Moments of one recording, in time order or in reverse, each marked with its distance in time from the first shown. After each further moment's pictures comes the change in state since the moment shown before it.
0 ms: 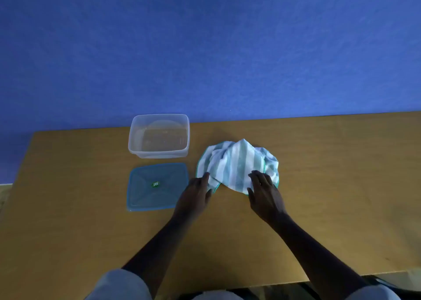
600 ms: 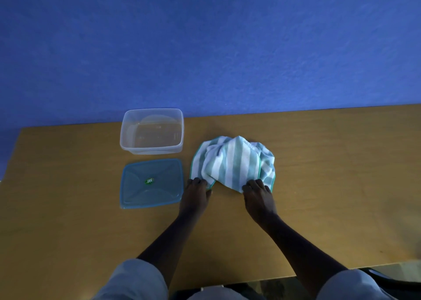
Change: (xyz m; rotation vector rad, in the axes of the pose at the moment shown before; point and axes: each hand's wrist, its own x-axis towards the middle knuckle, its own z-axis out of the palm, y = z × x) left_hand 0.008 0.014 0.026 -0.043 -0.083 -0.226; right_hand -0.010 -0.001 0.017 -0.145 -0.204 0.070
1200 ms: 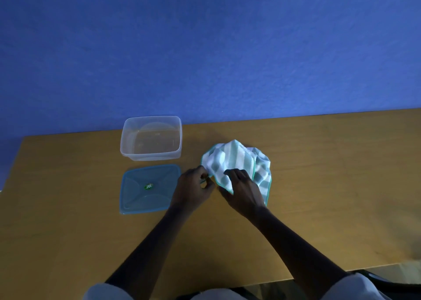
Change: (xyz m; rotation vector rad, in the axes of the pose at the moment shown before) left_hand -0.006 0.029 -0.077 -0.273 0.298 0.193; right_hand 0.014 -0.041 -0.049 0.268 0.237 -0.153
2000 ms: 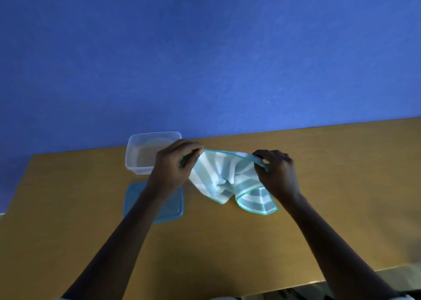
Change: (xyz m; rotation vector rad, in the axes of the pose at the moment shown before) left_hand 0.030 0.049 -0.118 -0.105 0.303 0.464; right_hand 0.006 0.007 -0.126 0.011 0.467 -0.010
